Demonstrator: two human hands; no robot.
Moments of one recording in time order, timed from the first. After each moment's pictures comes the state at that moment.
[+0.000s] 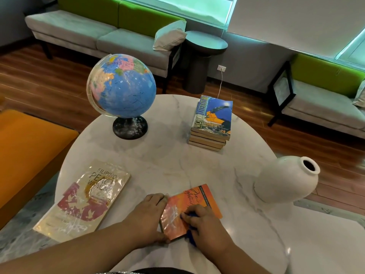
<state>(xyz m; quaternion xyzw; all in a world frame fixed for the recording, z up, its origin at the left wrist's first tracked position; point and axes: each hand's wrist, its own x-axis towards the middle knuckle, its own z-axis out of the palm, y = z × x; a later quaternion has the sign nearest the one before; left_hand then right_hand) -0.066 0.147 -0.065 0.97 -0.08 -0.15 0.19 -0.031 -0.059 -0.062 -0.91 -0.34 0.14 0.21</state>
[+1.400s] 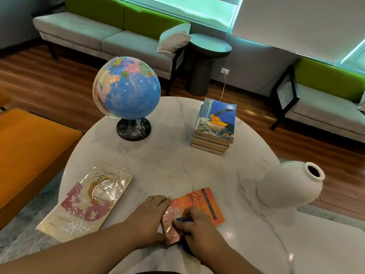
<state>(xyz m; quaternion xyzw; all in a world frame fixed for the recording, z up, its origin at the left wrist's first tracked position) -0.064 0.154 -0.070 0.96 -0.08 -0.15 0.21 -0.036 -0.046 -0.078 -0.90 -0.38 0.10 0.17</state>
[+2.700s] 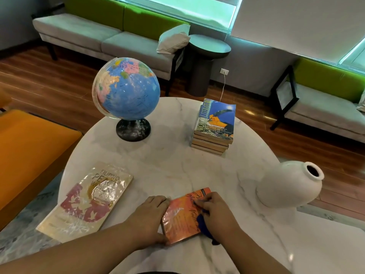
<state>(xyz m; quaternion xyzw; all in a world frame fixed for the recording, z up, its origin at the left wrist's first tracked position) -0.063 0.154 -0.076 0.96 -0.08 -0.13 0.21 0.010 -0.069 -0.077 -0.95 -0.24 0.07 0.16</state>
